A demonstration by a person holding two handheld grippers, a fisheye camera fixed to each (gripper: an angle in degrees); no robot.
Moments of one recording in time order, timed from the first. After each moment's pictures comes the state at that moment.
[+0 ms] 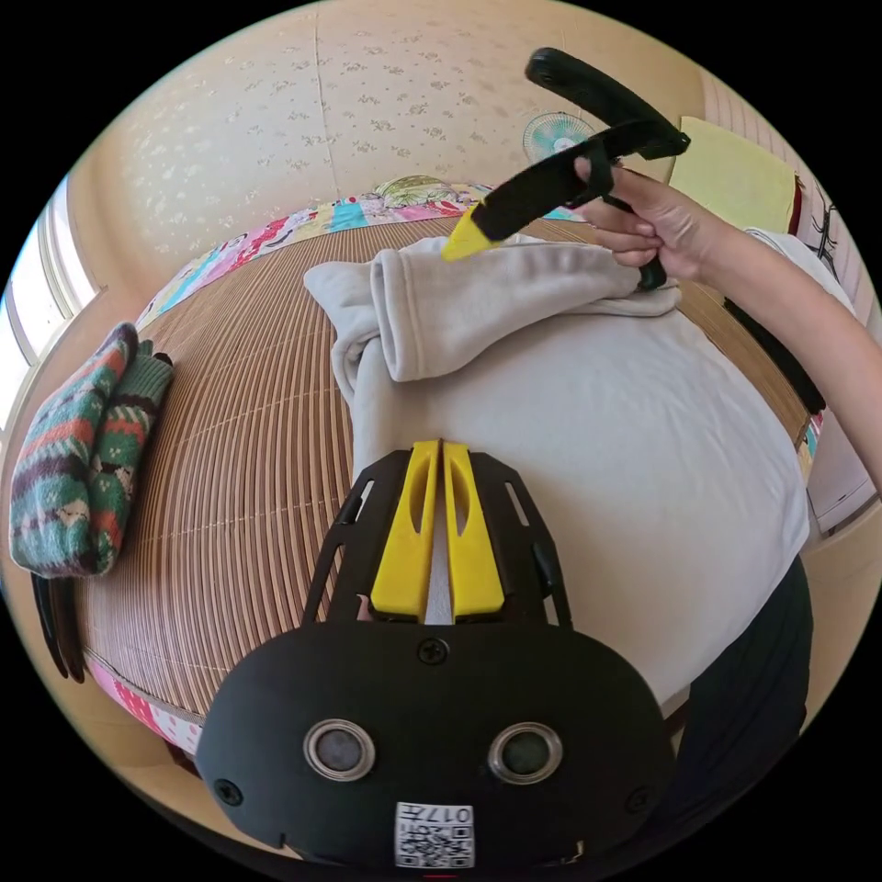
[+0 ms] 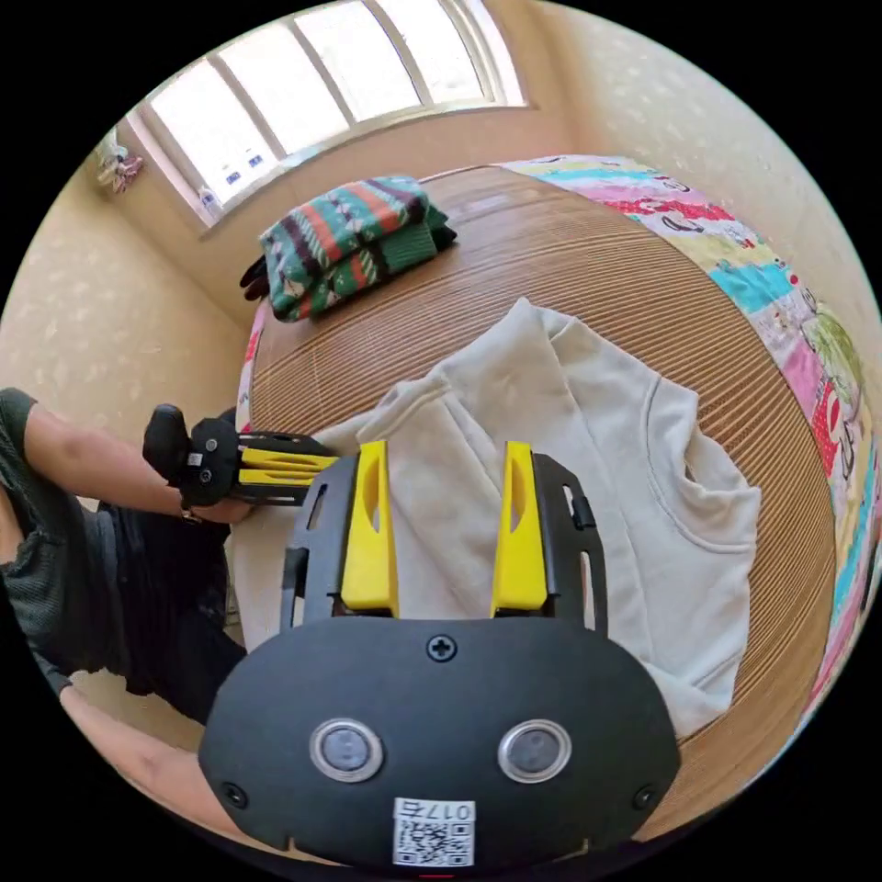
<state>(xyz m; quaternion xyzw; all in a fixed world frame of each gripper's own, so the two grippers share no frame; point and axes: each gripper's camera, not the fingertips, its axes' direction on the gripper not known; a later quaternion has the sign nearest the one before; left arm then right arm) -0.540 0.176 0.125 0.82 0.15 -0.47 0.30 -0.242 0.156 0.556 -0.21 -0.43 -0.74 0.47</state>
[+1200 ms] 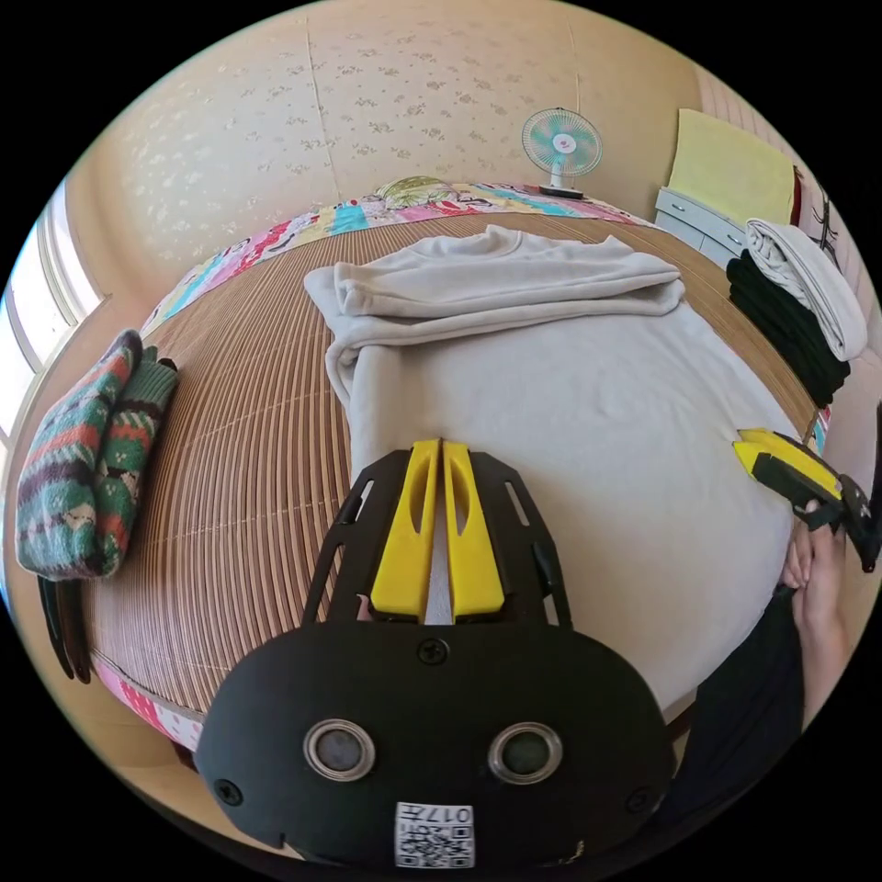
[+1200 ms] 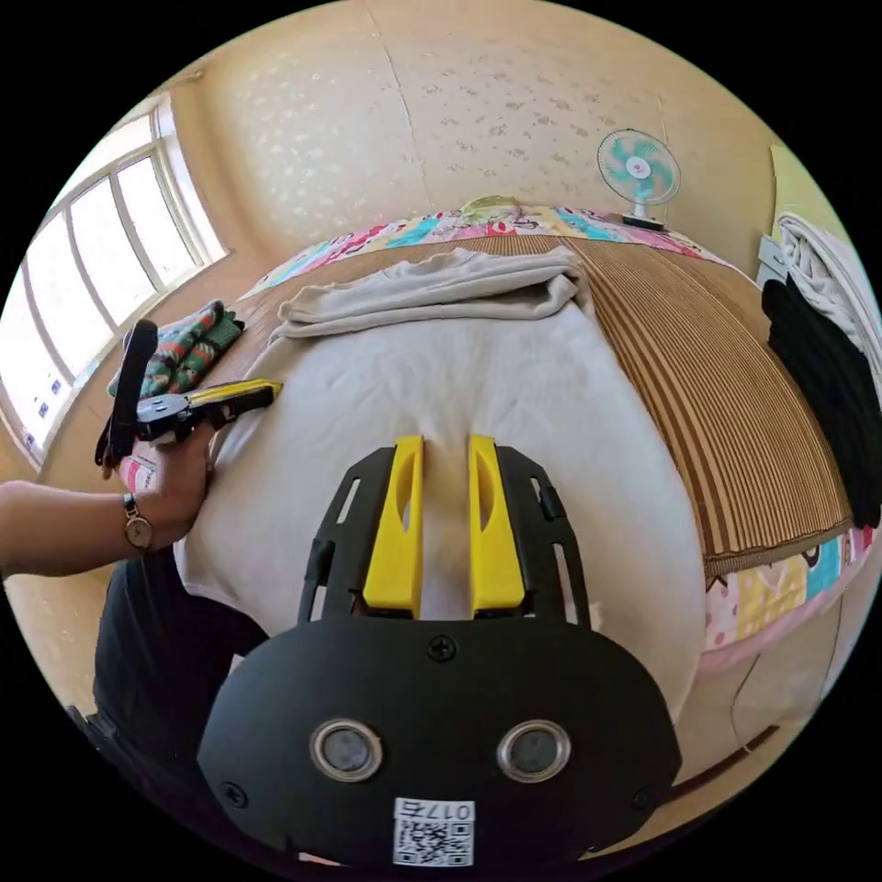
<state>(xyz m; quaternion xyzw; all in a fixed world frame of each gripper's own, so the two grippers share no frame) -0.502 0.229 0.073 0.81 0.15 -0.48 0.30 0.136 0.258 0.586 -0.10 -0.33 -0.38 0.86</state>
